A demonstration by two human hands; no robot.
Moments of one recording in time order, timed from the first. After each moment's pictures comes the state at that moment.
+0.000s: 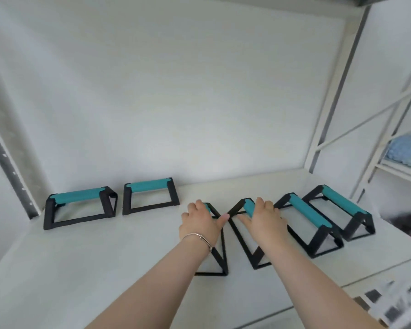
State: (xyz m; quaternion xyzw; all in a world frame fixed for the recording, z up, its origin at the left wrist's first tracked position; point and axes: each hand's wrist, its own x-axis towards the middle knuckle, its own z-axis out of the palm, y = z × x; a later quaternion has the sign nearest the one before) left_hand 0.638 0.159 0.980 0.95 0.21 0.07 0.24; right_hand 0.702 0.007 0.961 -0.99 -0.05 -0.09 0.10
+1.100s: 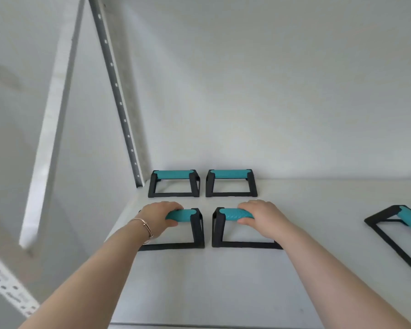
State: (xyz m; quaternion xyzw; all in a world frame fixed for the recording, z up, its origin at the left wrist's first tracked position) left_hand 0.481 0.430 0.975 0.97 0.19 0.01 0.12; right_hand 0.666 0.175 0.958 -0.87 -0.47 0.00 0.12
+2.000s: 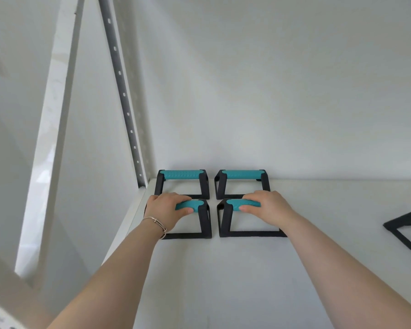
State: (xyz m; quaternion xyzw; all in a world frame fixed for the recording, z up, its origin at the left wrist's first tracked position) left_hand 0.517 0.484 0.954 0.97 0.20 0.11 0.11; right_hand 0.693 0.233 0.957 -0.91 -0.38 0.02 0.17
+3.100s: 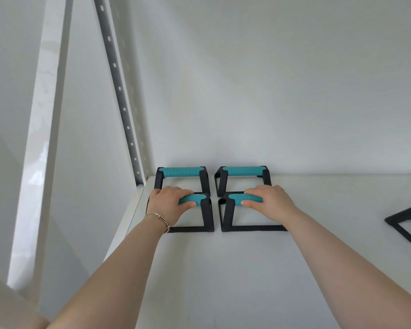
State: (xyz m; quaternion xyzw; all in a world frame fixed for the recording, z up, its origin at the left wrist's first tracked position) left_hand 0.531 0.493 0.951 0.97 0.18 0.11 0.08; right_hand 0.702 0.238 0.949 -0.91 -0.38 -0.02 0.17
